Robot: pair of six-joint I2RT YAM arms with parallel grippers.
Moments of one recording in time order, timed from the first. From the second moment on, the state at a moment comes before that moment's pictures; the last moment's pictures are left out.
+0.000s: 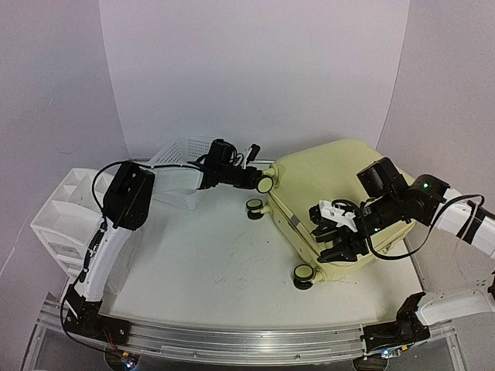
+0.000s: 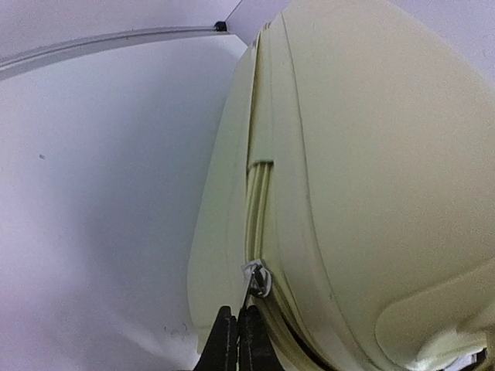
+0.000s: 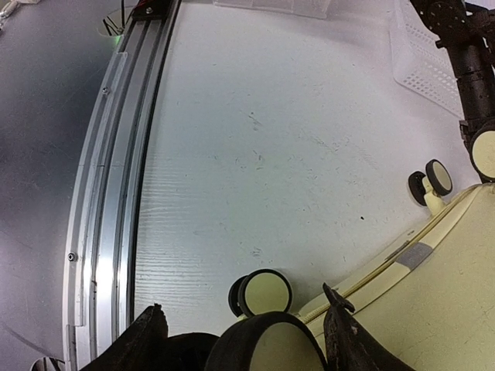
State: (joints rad) left arm -0.62 2.47 1.96 0.06 0.65 -0.39; right arm 0.71 1.11 0.98 -0.82 -0.56 -0.74
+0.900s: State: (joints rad) left arm -0.49 1.71 1.48 -0.07 0.25 -0.38; right arm 0.76 1.25 1.02 -0.60 -0.38 -0.50
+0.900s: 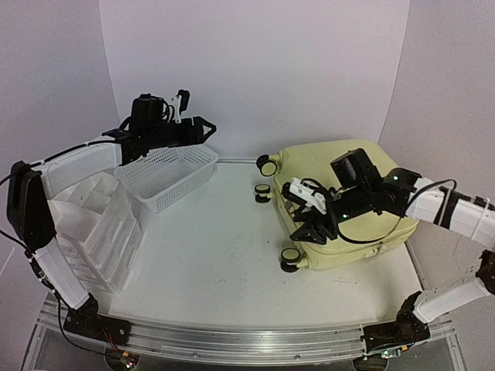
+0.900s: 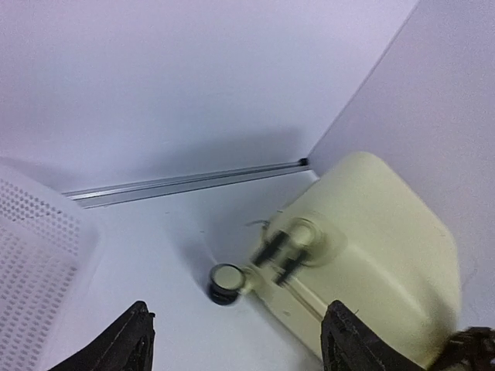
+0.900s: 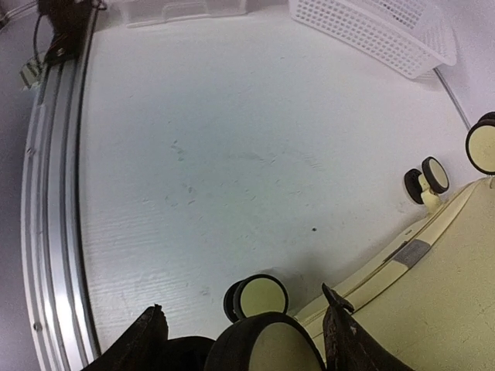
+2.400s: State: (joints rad) left arm -1.21 1.63 0.97 0.21 -0.07 -0.26; right arm 0.25 1.12 1.17 -1.01 0.06 0.21
